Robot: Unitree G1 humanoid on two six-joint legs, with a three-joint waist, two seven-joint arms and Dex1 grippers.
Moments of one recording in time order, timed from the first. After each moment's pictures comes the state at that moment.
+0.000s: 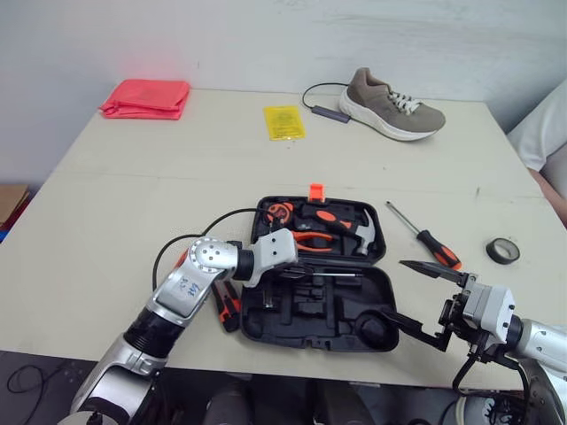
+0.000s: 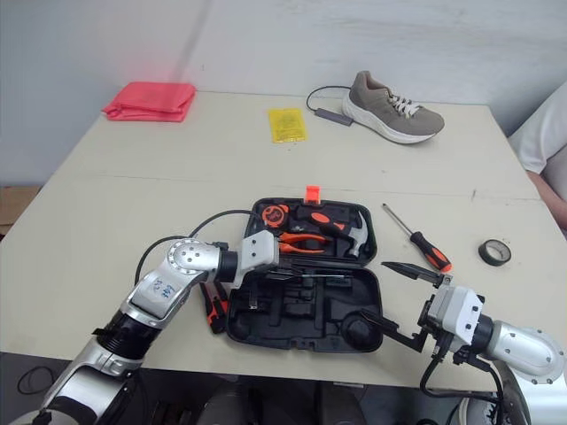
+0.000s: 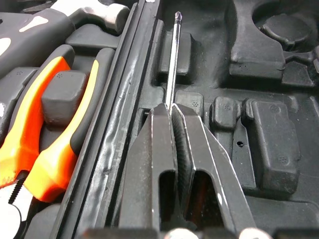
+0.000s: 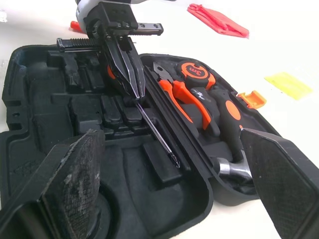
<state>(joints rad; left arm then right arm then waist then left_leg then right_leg) -0.54 0.45 -0.41 -0.08 -0.09 0.40 -0.94 0.26 -0.70 -0.24 -0.31 0.45 -0.24 1.03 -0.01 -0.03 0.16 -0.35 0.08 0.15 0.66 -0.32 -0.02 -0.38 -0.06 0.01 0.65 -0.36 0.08</state>
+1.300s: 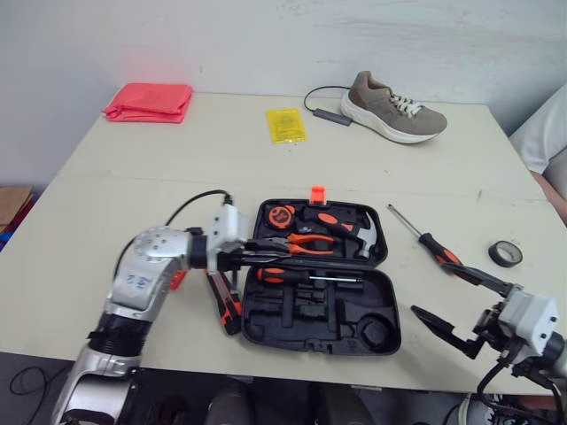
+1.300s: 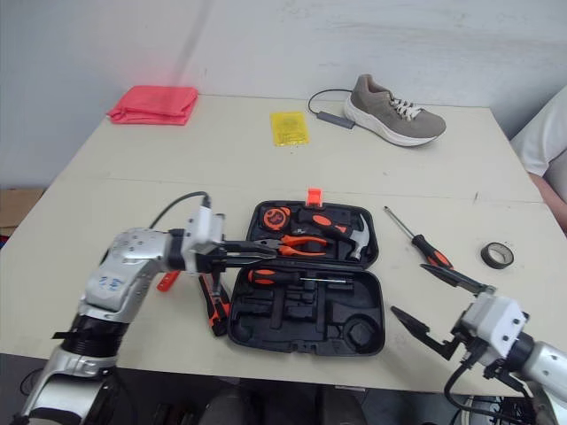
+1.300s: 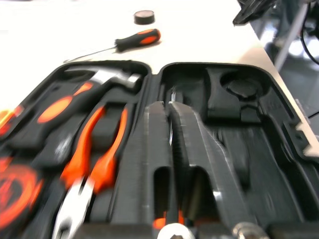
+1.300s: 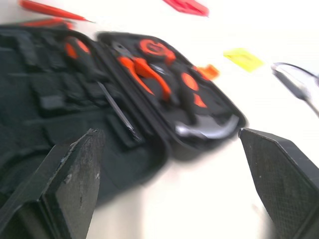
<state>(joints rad) -0.41 0.58 -0.02 -0.07 -0.39 0.23 -1.14 0.45 -0.66 -0.48 -0.28 0.47 -0.28 0.99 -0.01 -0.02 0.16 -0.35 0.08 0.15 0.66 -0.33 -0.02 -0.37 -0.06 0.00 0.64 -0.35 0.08</state>
